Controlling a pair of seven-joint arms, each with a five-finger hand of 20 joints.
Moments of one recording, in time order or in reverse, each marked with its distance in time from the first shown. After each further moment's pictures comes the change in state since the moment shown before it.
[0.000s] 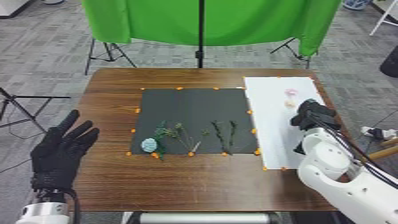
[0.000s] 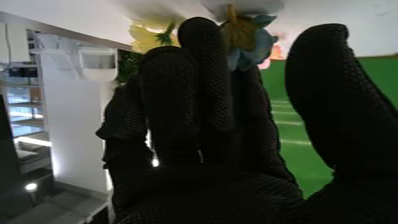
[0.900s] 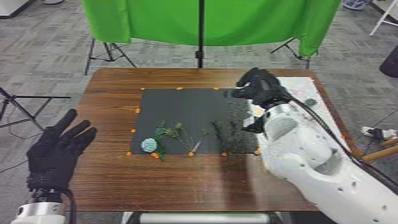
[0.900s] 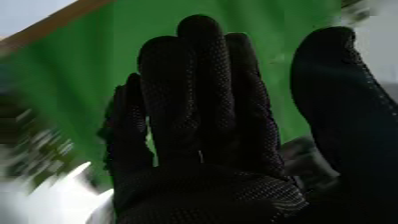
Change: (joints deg) left arm 1.1 1.9 -1.0 0.0 -1.0 0.3 1.1; right arm 2.7 -9.6 4.0 -15.8 6.3 1.6 -10.0
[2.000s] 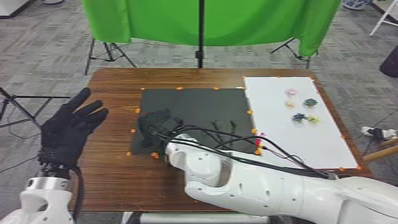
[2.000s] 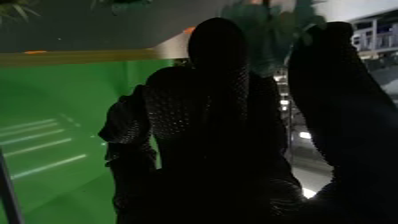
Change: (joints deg) left arm -10.1 0.6 1.3 1.2 3.7 -2.4 -7.4; right arm 25.1 -25.6 -41.3 23.2 -7.4 -6.2 -11.9
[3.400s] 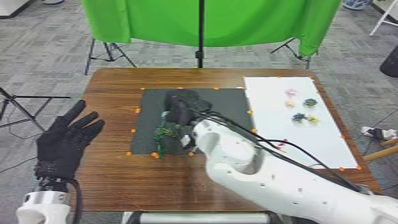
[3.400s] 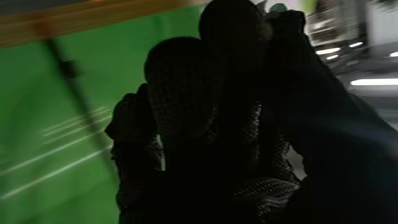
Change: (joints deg) left arm 5.1 -2.1 -0.9 -1.8 -0.4 1.6 1.8; right arm -6.8 5.5 13.3 -5.9 2.5 3.8 -3.3
